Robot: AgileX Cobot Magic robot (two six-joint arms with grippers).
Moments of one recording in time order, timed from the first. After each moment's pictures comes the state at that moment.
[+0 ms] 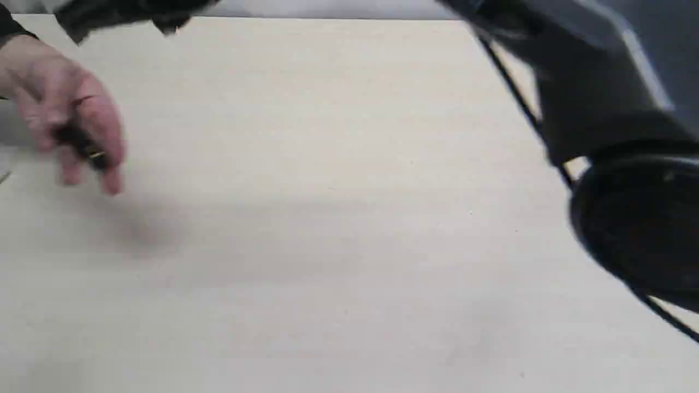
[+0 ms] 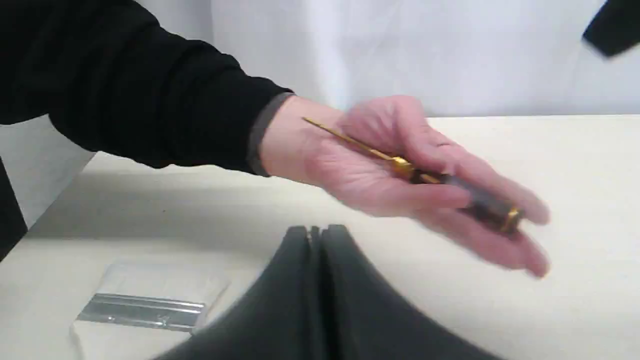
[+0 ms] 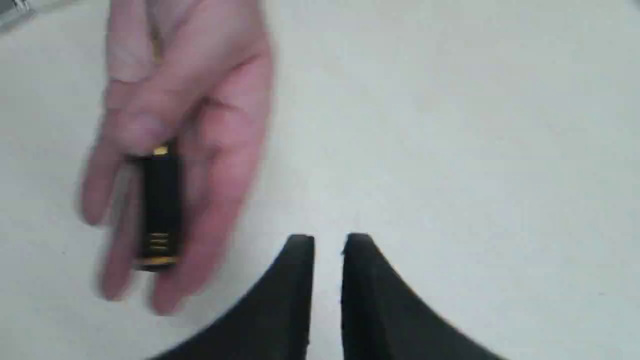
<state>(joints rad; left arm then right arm) 0.02 0.00 0.00 0.07 0.26 -0.07 0.89 2.24 -2.38 -0.20 1.19 0.17</state>
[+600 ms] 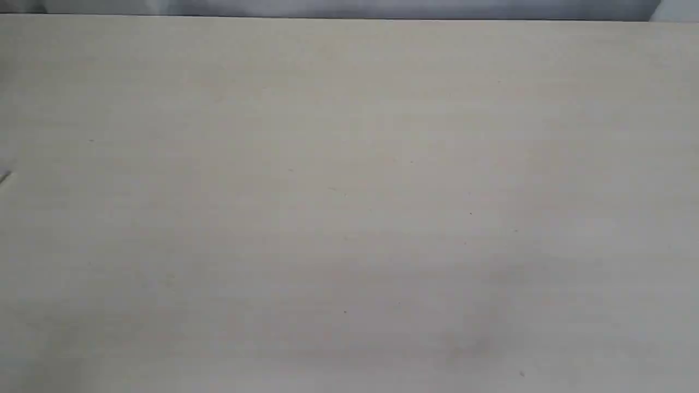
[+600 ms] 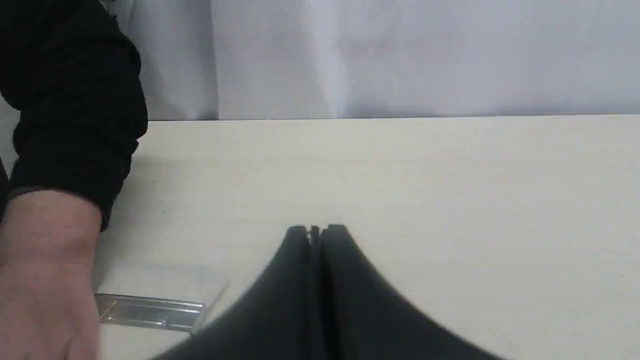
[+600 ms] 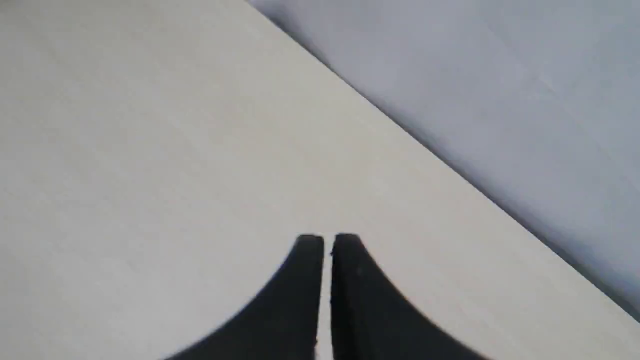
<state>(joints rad) 0.02 0.00 0.00 0.07 0.26 -0.07 0.89 1.69 -1.98 -0.49 1.21 0.21</state>
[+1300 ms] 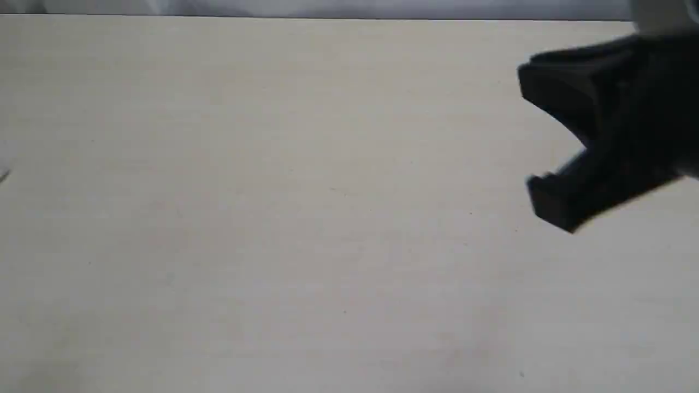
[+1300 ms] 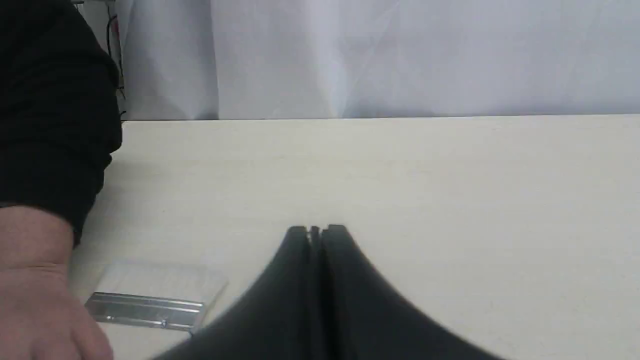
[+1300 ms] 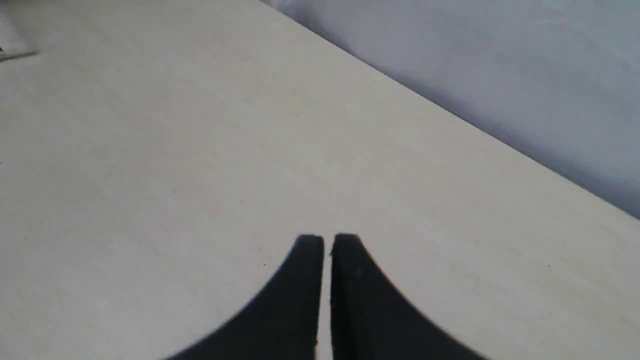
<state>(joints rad) 0.02 0.00 0.00 0.07 0.26 -0.07 0.89 0.80 -0.69 -0.74 0.56 0.67</state>
